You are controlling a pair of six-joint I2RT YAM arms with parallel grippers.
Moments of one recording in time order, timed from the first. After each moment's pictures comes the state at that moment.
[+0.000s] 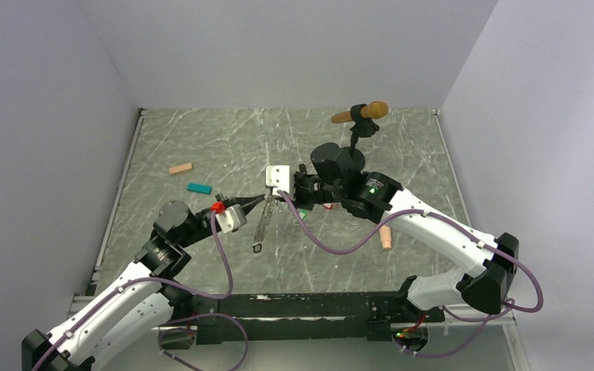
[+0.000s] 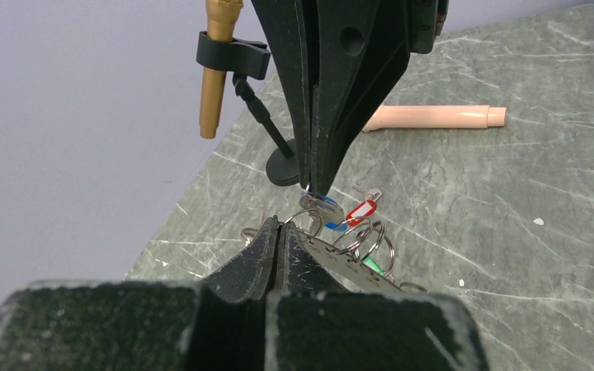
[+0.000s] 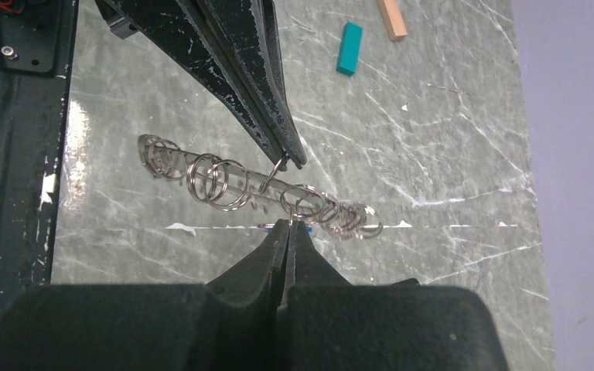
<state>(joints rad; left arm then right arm) -0.62 0.64 0.49 0.25 0.47 0.42 0.92 1.32 1.29 -0.48 -0.37 -0.62</state>
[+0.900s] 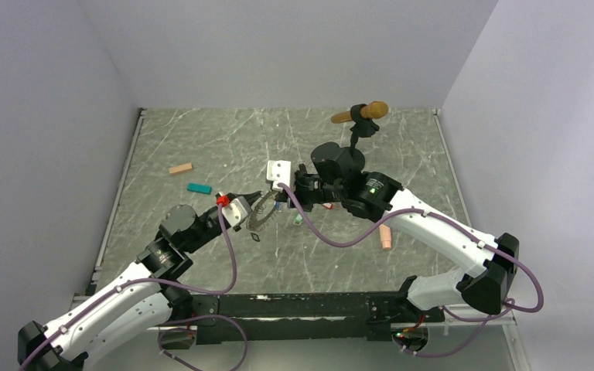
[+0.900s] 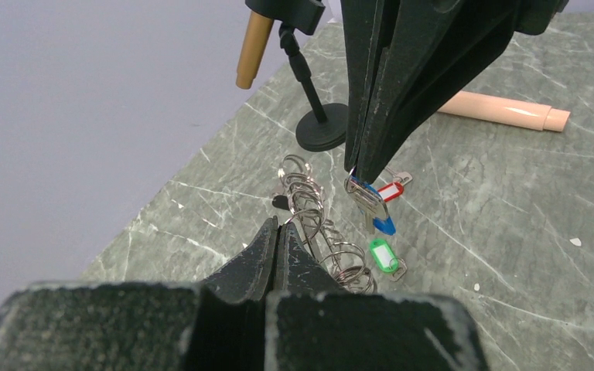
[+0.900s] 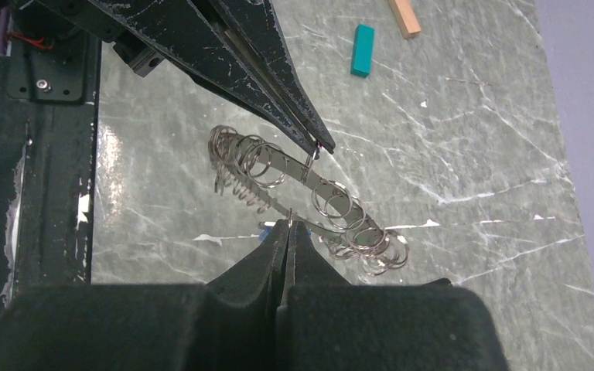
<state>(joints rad) -0.74 0.64 0.49 0.21 0.16 0.37 0.92 1.32 1.29 -0.47 -0.39 -0.52</state>
